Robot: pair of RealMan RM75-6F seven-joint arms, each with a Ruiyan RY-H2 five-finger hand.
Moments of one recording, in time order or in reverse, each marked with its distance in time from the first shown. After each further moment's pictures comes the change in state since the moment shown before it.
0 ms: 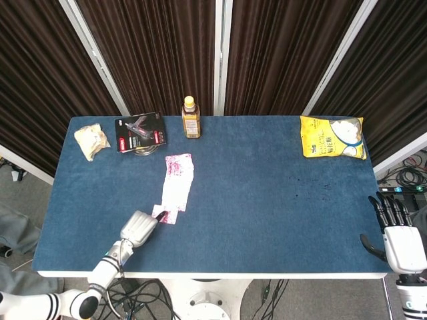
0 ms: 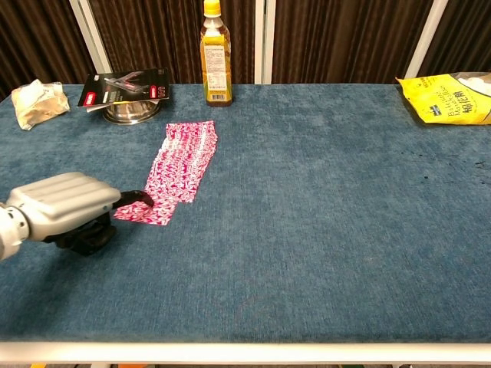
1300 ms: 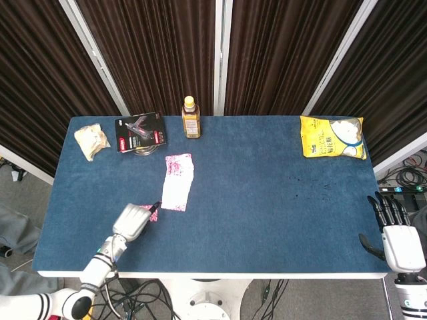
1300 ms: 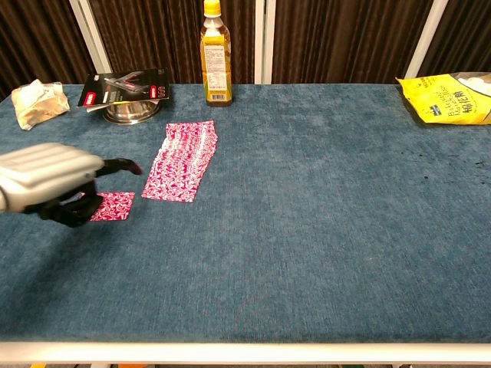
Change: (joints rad) left arm -0.015 0.042 -0.016 -0.047 0.030 0.074 -0.072; right arm 0.004 -0.009 0.004 0.014 0.015 -0.017 0.018
